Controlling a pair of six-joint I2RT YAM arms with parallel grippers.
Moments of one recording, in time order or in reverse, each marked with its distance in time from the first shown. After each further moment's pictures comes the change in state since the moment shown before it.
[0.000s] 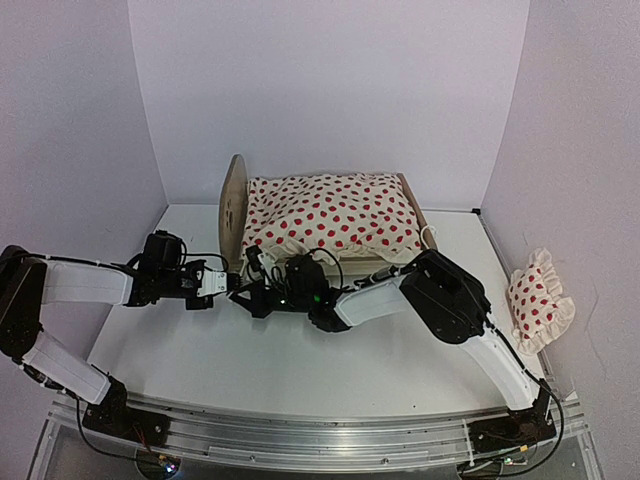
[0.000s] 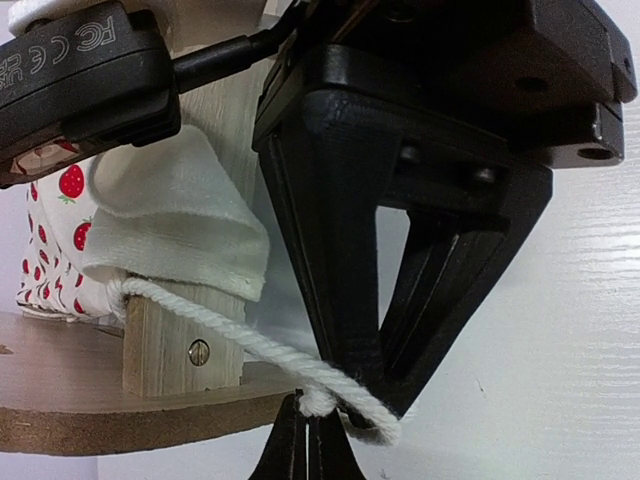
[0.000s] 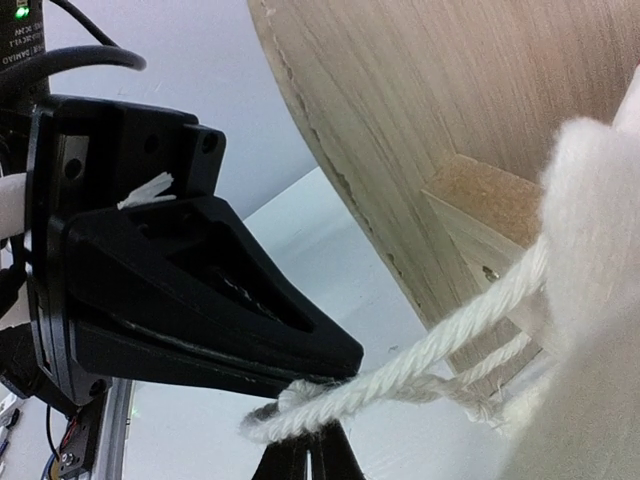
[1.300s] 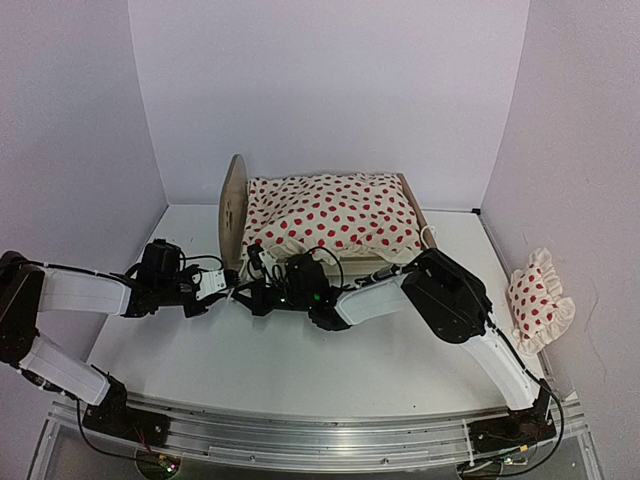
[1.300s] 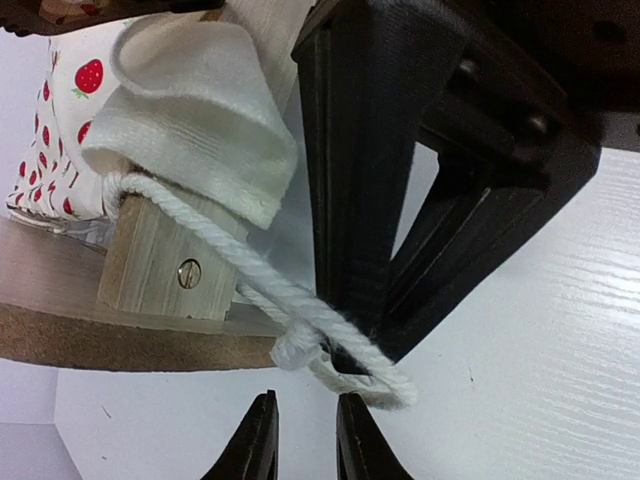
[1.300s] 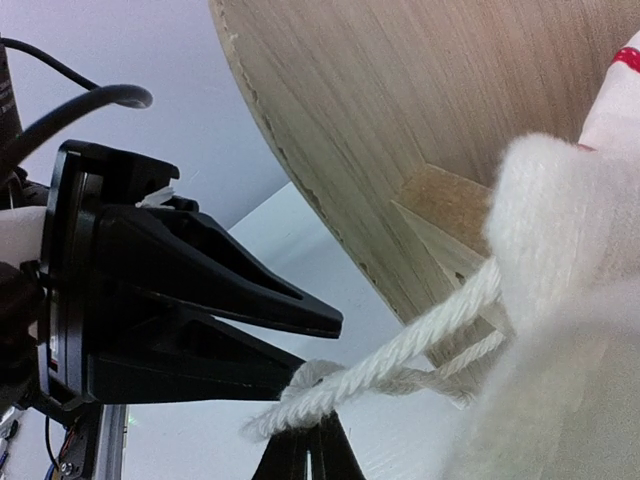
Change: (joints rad) left arm -0.023 -0.039 -0.080 0.066 -0.154 -0.226; right arm 0.000 -0.009 0.000 -0.022 0.029 0.014
